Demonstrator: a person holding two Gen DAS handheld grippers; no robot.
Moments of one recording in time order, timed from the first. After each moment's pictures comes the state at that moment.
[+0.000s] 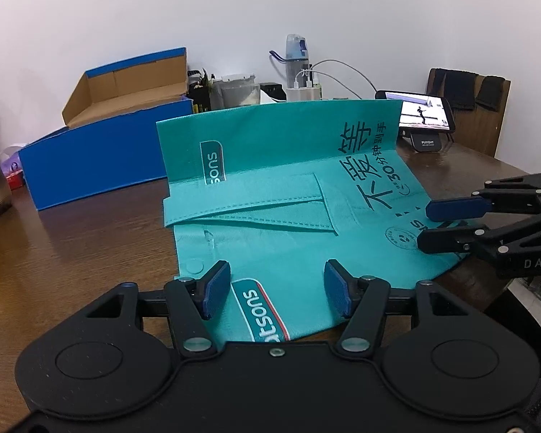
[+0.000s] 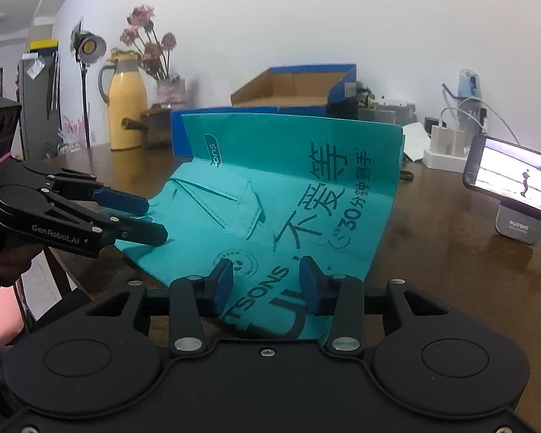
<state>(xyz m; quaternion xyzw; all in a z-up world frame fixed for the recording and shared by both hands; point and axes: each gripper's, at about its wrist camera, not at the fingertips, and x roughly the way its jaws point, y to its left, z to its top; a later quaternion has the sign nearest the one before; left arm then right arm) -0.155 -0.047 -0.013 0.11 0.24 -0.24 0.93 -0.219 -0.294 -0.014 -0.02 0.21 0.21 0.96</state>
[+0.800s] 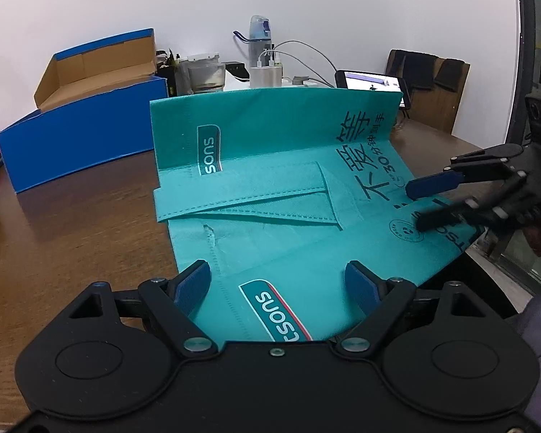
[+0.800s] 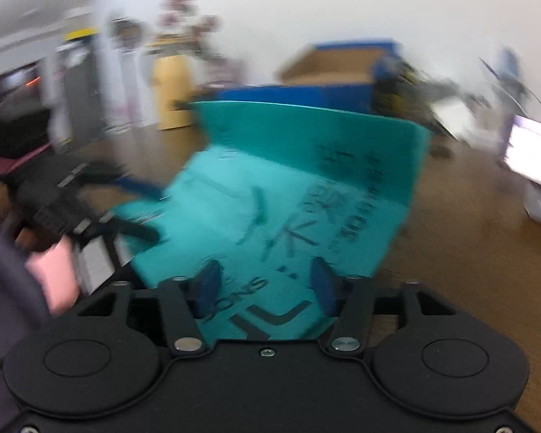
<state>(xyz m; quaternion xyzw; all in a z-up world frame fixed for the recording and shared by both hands) -0.184 -0.020 -0.009 0.12 0.27 -0.31 0.90 -0.252 -0.308 -0.013 -0.03 0.23 0.32 0.92</state>
